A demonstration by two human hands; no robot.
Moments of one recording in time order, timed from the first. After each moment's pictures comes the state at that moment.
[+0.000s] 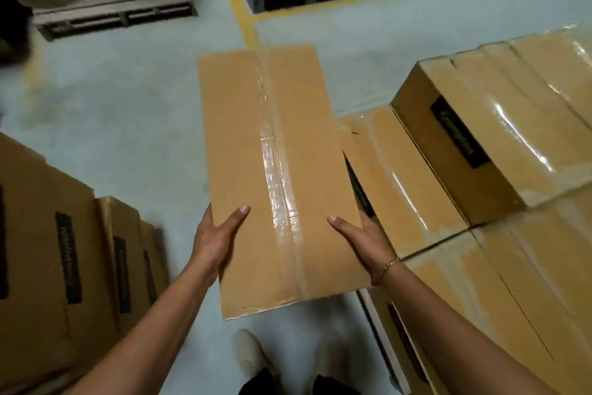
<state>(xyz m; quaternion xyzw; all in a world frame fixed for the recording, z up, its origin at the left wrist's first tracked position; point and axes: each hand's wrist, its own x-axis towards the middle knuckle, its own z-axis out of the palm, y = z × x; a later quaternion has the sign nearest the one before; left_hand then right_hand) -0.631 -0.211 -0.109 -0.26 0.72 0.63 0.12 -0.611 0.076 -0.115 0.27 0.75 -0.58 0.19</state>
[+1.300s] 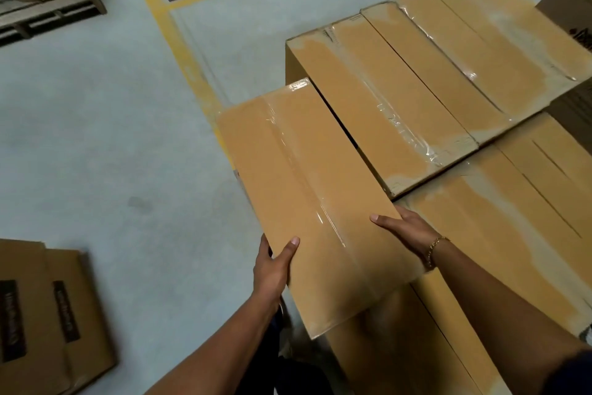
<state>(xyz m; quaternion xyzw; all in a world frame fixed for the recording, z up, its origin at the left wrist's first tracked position) -0.585 0.232 -0.153 -0.29 0.68 0.62 0.27 -0.596 0.537 -0.139 0.31 0.75 -0.51 0.26</state>
